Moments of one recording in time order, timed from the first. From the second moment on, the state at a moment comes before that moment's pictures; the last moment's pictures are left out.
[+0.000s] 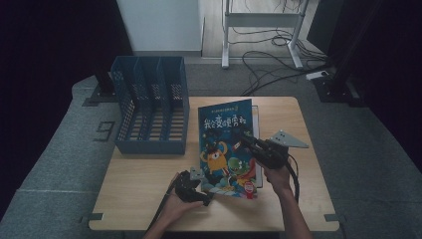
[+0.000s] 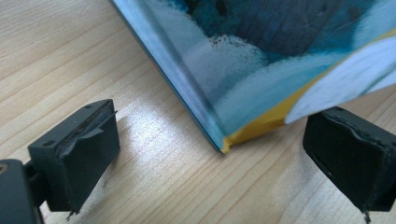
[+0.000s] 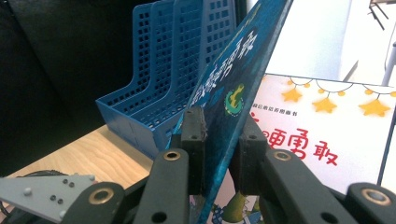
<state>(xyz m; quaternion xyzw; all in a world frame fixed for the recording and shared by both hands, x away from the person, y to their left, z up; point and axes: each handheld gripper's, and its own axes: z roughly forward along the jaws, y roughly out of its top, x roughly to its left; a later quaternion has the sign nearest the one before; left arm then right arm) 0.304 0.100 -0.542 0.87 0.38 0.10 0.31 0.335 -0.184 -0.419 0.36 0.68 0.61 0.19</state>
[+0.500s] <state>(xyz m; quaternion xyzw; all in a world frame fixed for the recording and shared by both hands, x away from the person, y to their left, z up) 0.302 0.106 -0.539 0.87 0.38 0.08 0.32 0.331 -0.182 -0.418 0.35 0.68 0.61 0.20</state>
